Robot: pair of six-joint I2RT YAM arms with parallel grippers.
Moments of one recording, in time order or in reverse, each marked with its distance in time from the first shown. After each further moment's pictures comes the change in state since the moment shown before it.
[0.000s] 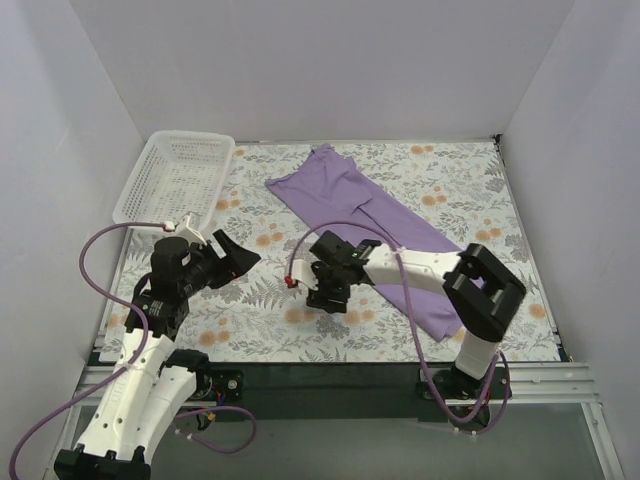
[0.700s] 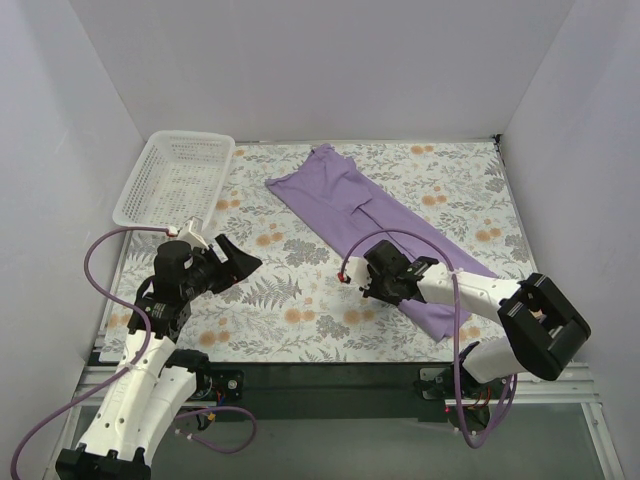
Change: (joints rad) left arm 0.000 -0.023 -0.058 0.008 0.016 -0.018; right arm -0.196 -0.410 -0.487 0.099 0.364 0.013
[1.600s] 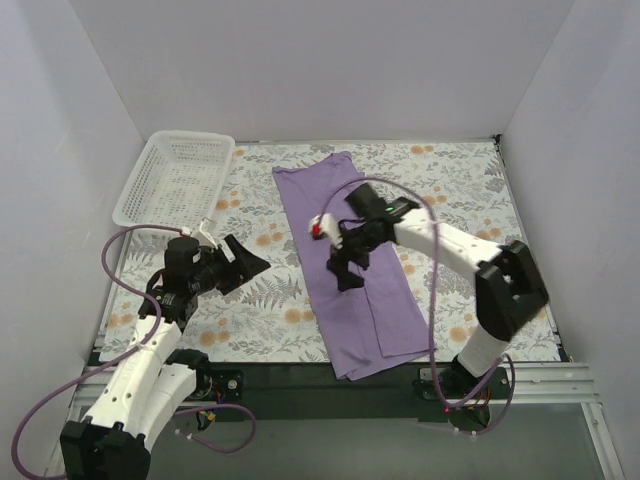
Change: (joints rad) left arm 0.006 0.099 -0.043 0.098 0.093 -0.042; right arm -0.012 0.334 0.627 -0.368 -0.637 -0.097
